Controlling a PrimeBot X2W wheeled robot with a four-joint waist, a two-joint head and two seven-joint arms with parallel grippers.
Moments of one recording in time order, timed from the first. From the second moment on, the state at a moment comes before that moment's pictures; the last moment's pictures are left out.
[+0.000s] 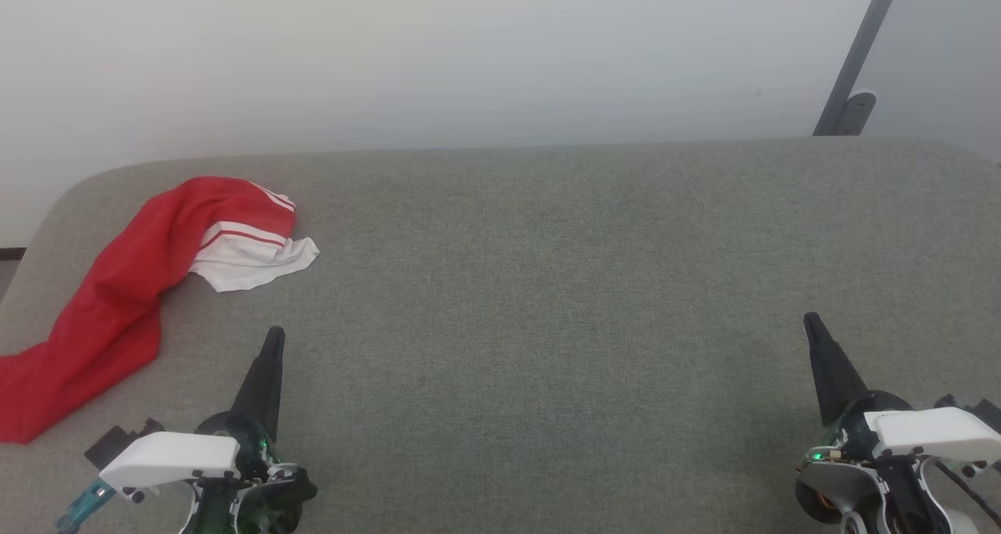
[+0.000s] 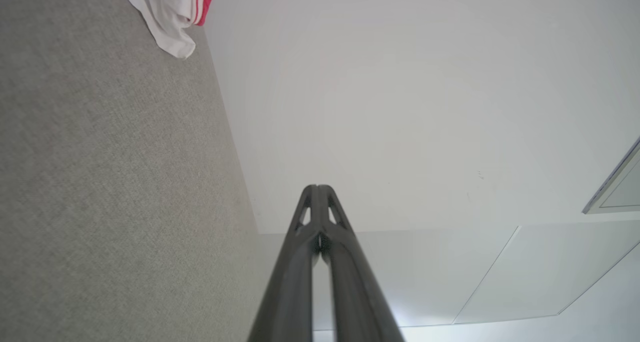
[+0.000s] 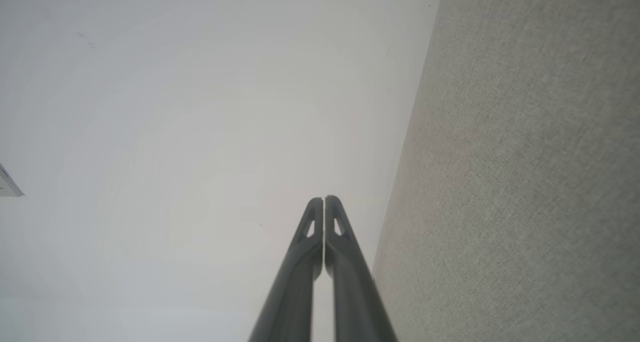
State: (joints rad) left arm -0.10 0.05 0.11 0.25 -1.61 -0.13 0.11; right arm -0.11 -0.05 -0.11 0.25 1.61 0.13 0.11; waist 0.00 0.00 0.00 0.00
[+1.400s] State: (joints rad) left arm -0.10 0.05 0.11 0.25 -1.61 -0.13 0.11; right arm -0.11 -0.05 -0.11 0.25 1.61 0.13 0.11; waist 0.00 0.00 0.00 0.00
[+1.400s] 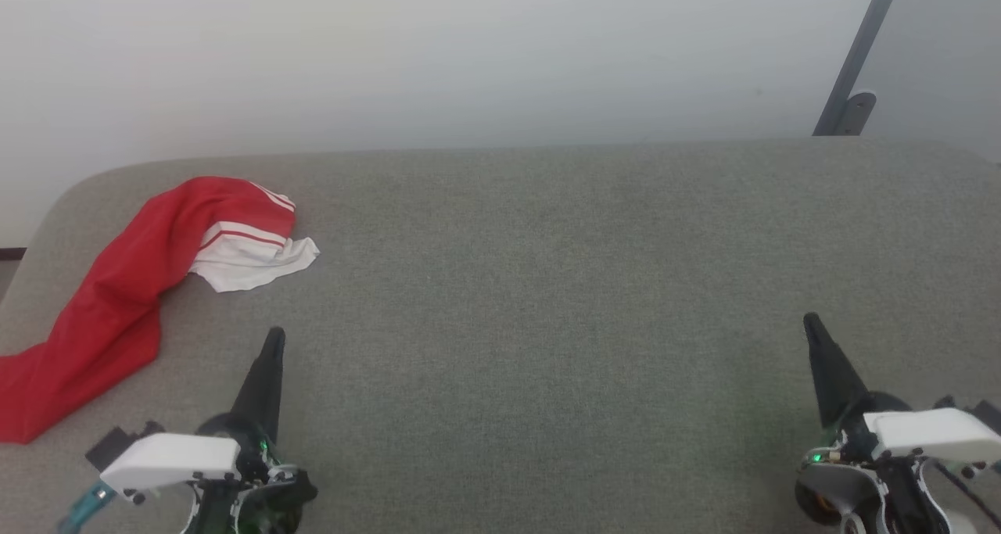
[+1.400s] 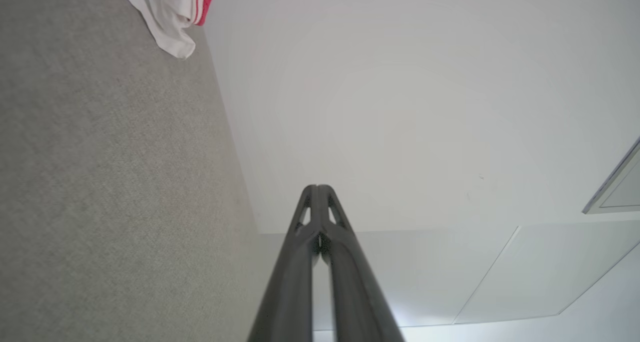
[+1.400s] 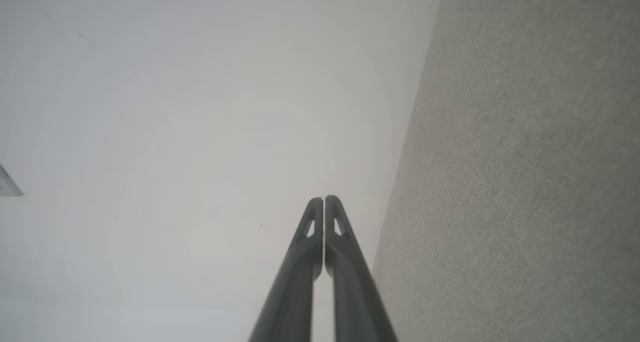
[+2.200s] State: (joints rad) left arm -0.09 0.09 0.10 0.28 -1.37 -0.10 0.03; right arm -0.14 -0.10 -0.03 0.32 1.46 0.13 0.03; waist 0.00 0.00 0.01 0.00
